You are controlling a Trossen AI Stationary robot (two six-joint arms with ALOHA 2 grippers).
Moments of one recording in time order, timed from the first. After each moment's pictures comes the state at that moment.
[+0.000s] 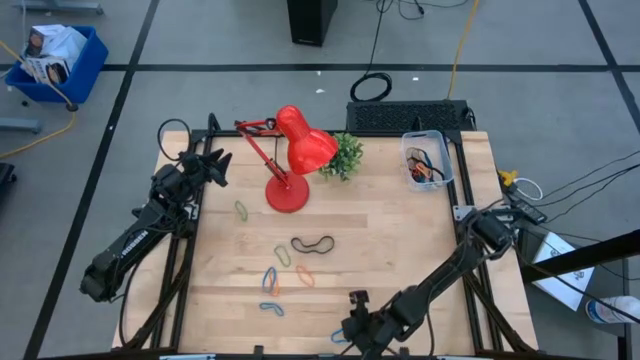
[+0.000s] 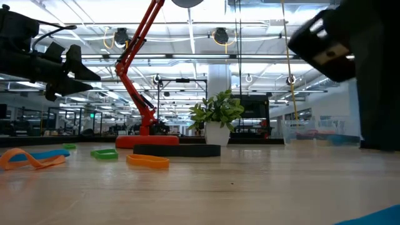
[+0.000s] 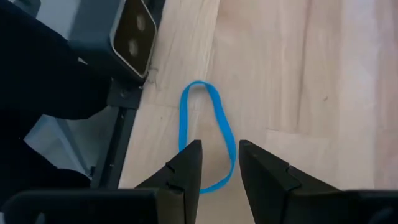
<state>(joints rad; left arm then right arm) 0.93 0.06 0.01 0.03 0.08 -0.41 0.73 2.05 1.36 -0.32 0.23 0.53</state>
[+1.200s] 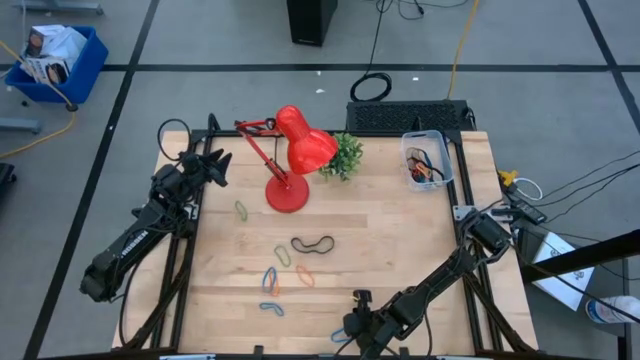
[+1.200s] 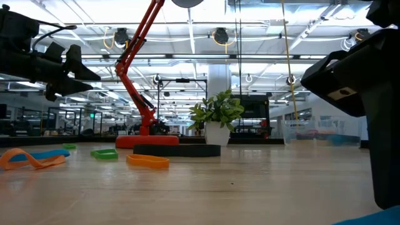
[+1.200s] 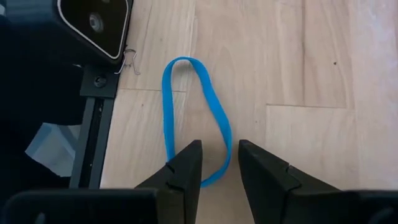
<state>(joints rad) 0.93 0.06 0.01 0.03 0.08 -0.41 0.74 2.08 1.29 -0.26 0.21 0.64</state>
